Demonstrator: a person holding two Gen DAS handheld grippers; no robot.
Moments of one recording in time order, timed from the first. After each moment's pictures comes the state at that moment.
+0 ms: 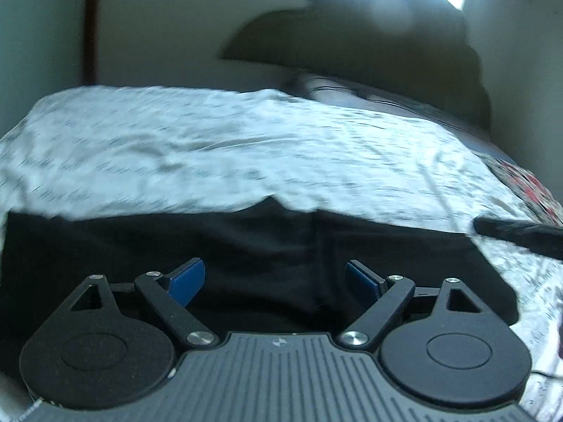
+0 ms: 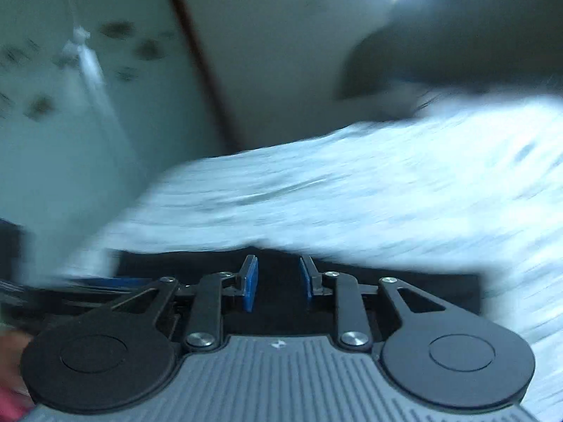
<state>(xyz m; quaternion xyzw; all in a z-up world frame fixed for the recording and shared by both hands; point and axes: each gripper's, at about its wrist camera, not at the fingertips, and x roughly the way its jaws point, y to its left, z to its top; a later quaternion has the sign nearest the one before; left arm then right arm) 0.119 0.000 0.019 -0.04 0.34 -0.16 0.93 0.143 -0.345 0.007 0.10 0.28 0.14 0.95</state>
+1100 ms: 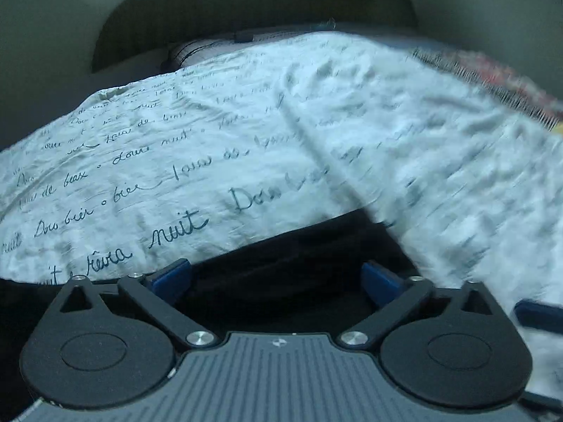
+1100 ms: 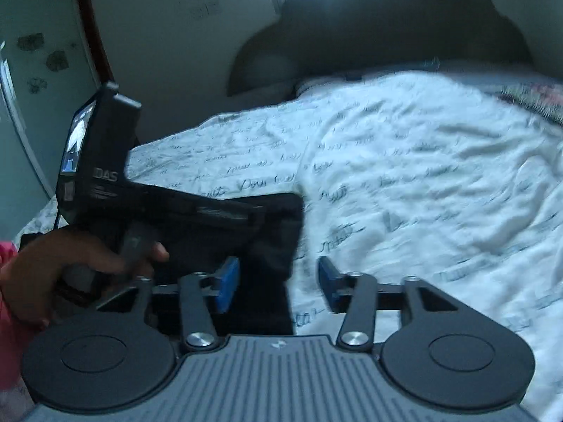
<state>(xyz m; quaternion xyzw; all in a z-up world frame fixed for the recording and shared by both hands) 0.172 -0.256 -0.050 0.14 0.36 -0.24 0.89 0.068 -0.435 -0.068 0.13 0.31 0.01 0.94</state>
